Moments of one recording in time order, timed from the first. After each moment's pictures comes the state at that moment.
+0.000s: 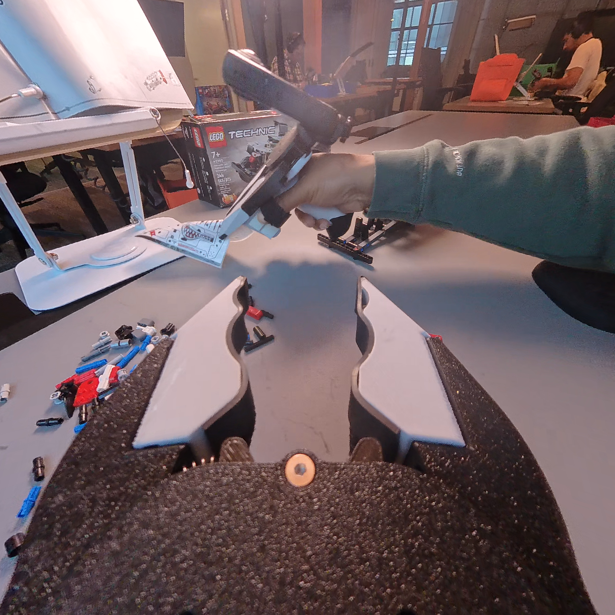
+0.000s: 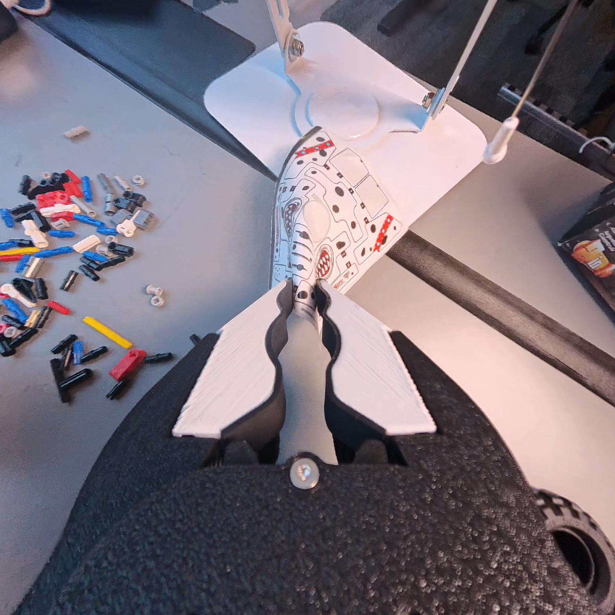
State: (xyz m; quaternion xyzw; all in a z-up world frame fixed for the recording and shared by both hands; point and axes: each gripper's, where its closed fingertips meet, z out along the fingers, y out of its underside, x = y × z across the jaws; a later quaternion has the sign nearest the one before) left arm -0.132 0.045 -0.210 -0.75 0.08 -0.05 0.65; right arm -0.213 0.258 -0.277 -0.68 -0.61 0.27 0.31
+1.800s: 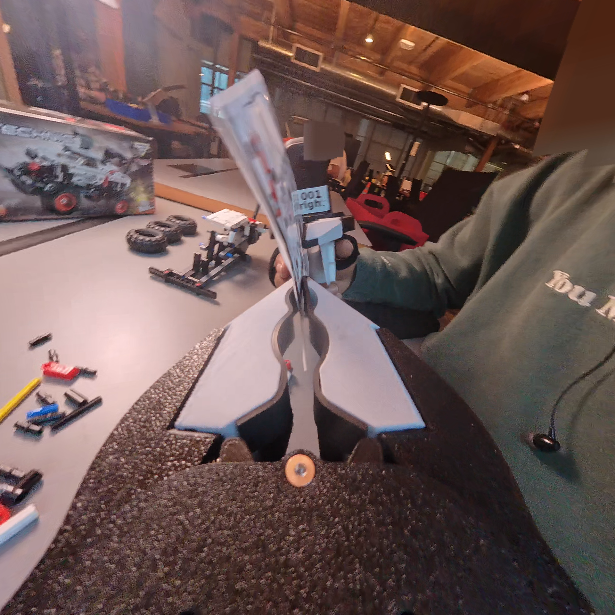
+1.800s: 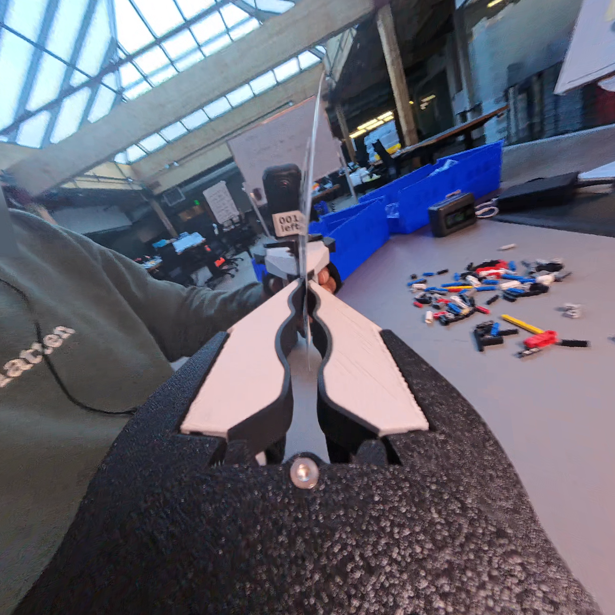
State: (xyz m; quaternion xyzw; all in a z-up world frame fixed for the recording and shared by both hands) left arm -0.058 0.015 -0.175 -0.67 0.16 -0.35 0.63; right arm -0.047 0.045 -0.169 -0.40 -0.52 0.73 0.18
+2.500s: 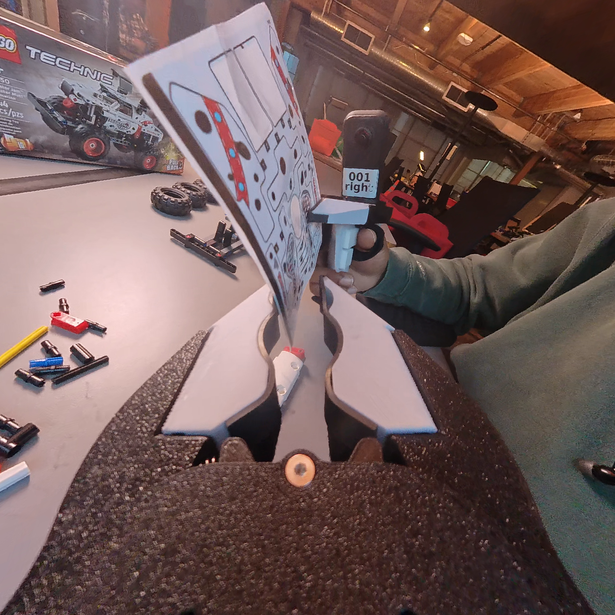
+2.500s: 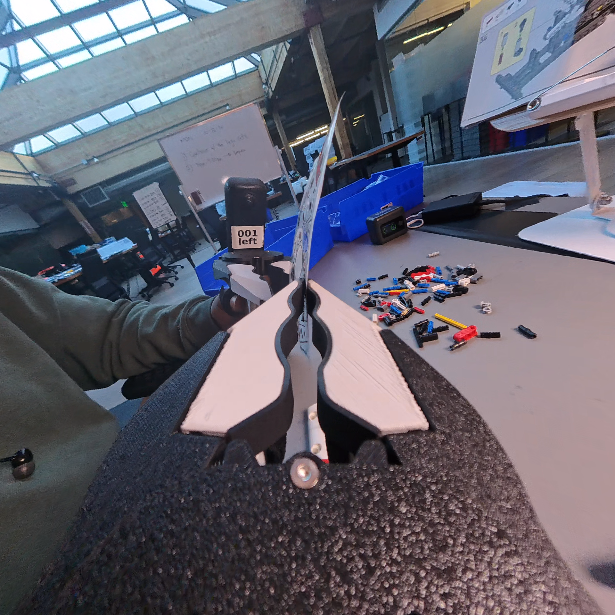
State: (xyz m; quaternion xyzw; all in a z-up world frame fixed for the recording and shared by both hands) left arm -0.069 0.035 -0.199 -0.71 0.09 -0.35 0.60; right arm -0.063 0.068 -0.174 -0.45 -0.51 0.69 0.26
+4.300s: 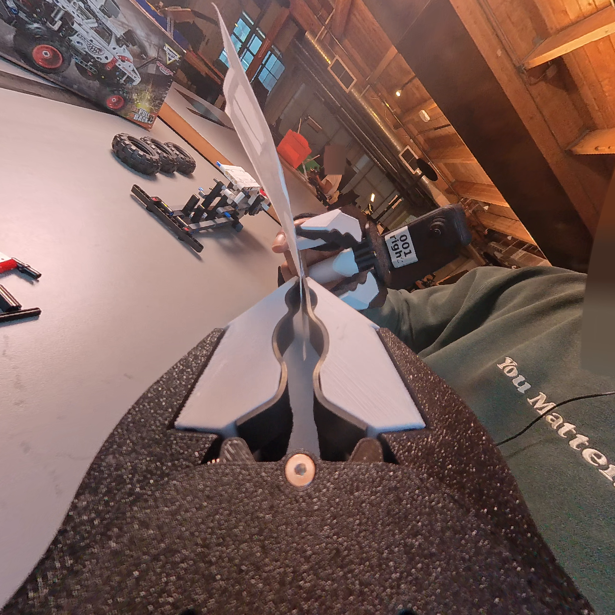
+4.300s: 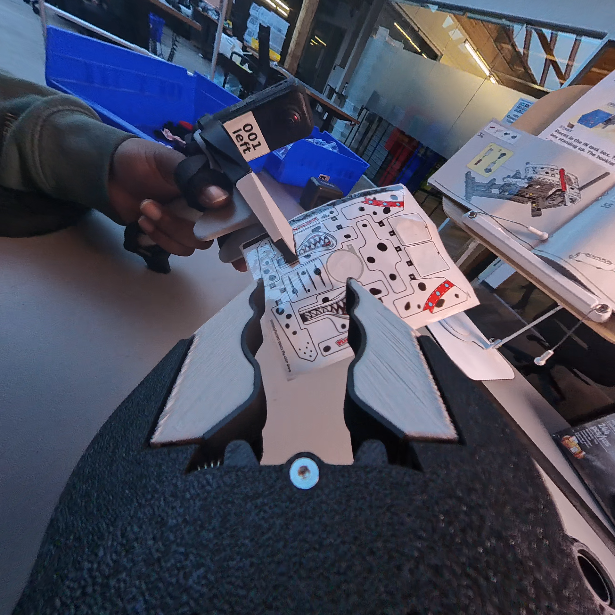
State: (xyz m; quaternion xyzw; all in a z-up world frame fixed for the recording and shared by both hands) left arm -0.071 0.033 -0.199 -0.69 0.00 -0.48 0.55; right arm -0.065 0.044 -0.198 -0.31 -0.69 0.42 0.51
